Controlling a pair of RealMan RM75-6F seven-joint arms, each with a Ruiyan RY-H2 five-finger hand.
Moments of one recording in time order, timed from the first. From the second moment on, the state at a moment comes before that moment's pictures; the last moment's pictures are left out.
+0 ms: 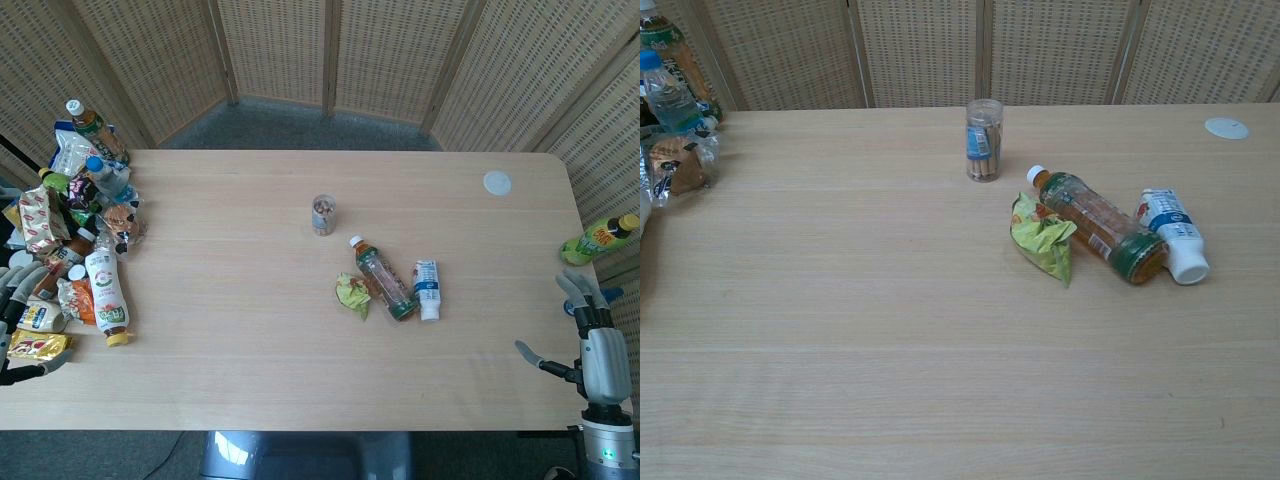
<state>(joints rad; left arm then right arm) -0.07 -0.87 -0.02 -1.89 1.61 1.55 -0.12 0.06 -1.26 0.12 -1.55 -1.56 1.66 0.33</state>
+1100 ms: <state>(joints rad) -0.09 -0.89 -0.04 -1.86 1.53 1.50 -0.09 0.31 -1.43 0.25 -1.63 -1.34 1.31 0.10</state>
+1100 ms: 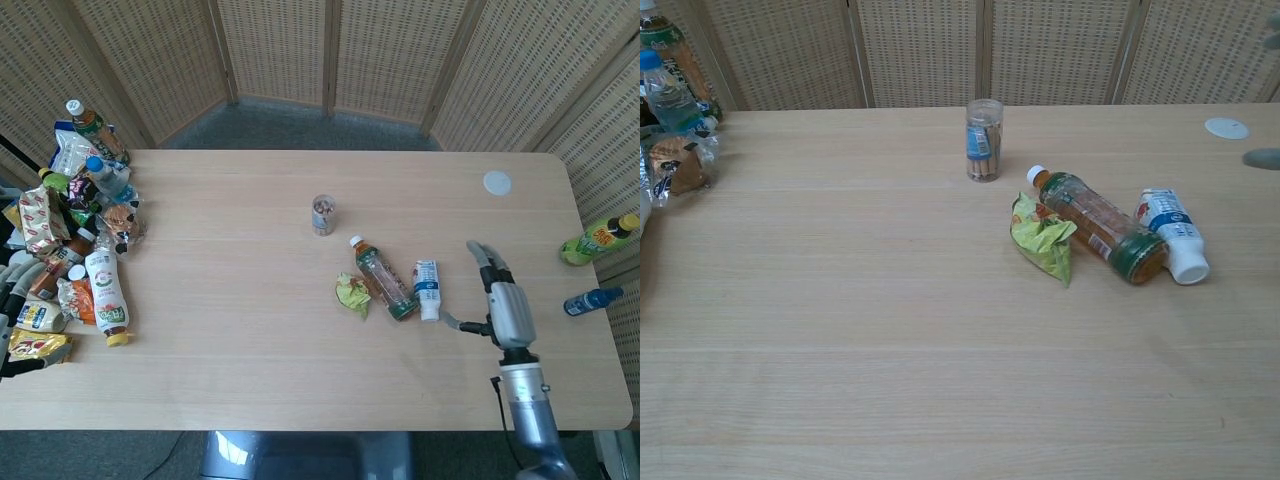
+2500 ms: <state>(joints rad) -0.12 -0.94 -0.07 -1.81 1.42 1.42 -0.04 0.57 -1.86 0.31 -0.91 -1.10 0.98 0.06</state>
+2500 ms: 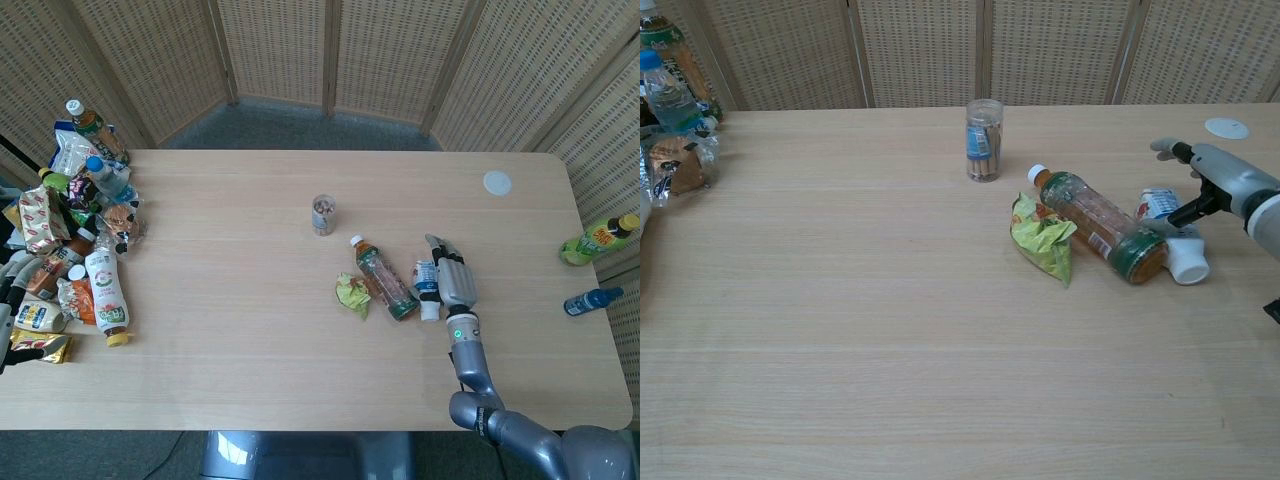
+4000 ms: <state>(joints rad) -0.12 -0.93 -0.06 -1.81 1.43 1.42 -0.04 0.55 -1.79 0.27 -0.79 -1.16 0.91 0.07</state>
